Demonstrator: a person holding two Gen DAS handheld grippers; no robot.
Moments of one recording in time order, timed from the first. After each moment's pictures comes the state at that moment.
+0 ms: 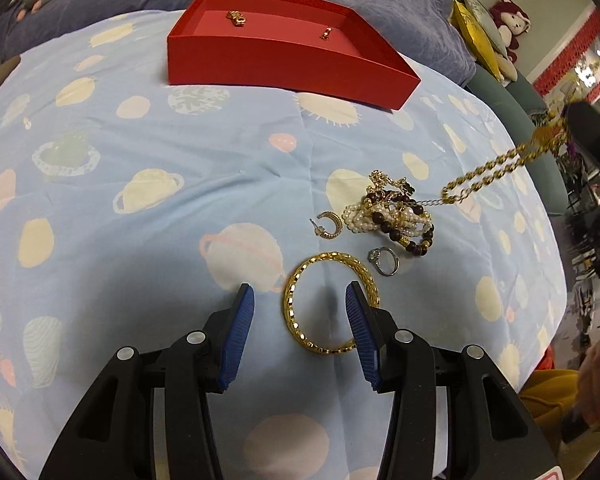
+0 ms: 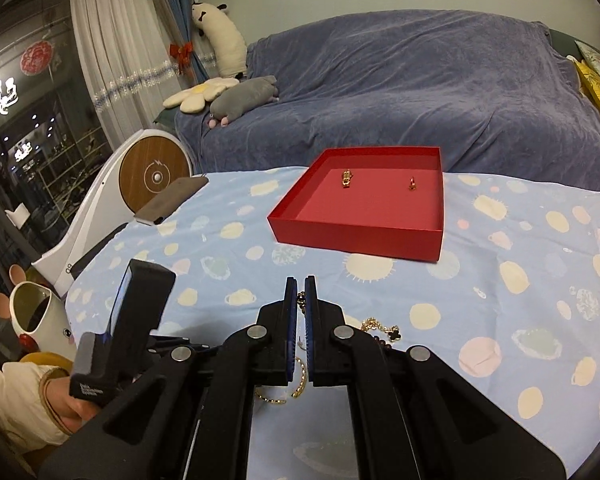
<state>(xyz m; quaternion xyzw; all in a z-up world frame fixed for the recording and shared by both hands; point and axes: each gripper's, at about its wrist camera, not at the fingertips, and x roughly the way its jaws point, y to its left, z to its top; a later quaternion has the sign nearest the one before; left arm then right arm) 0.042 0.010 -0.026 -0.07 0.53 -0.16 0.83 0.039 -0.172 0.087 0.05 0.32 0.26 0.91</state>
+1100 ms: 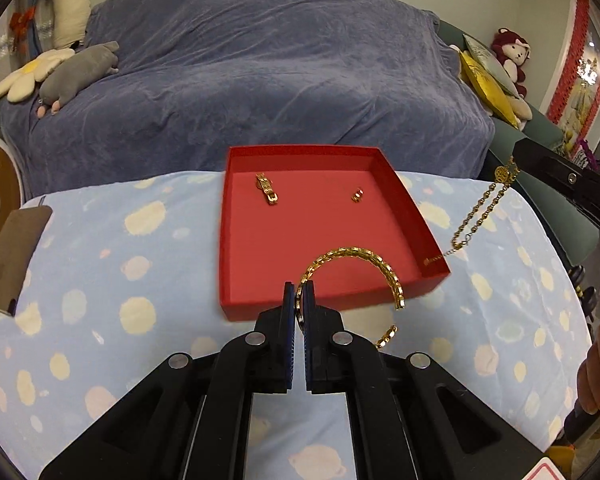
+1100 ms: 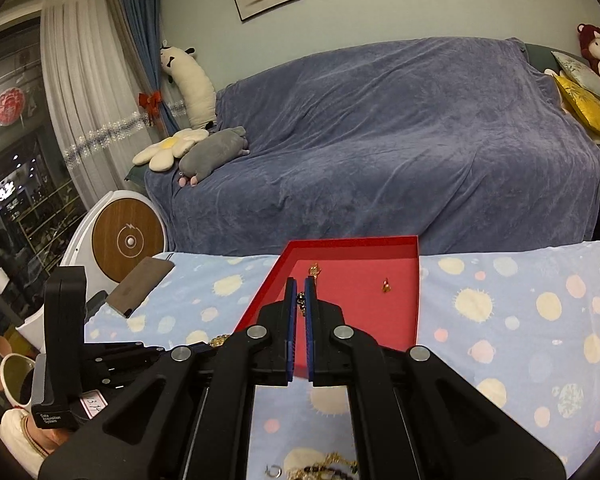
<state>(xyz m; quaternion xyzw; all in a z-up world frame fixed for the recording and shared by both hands) 0.164 0.029 0.091 -0.02 0.42 -0.10 0.90 0.181 -0.176 0.146 0.09 0.27 0.20 0.94</state>
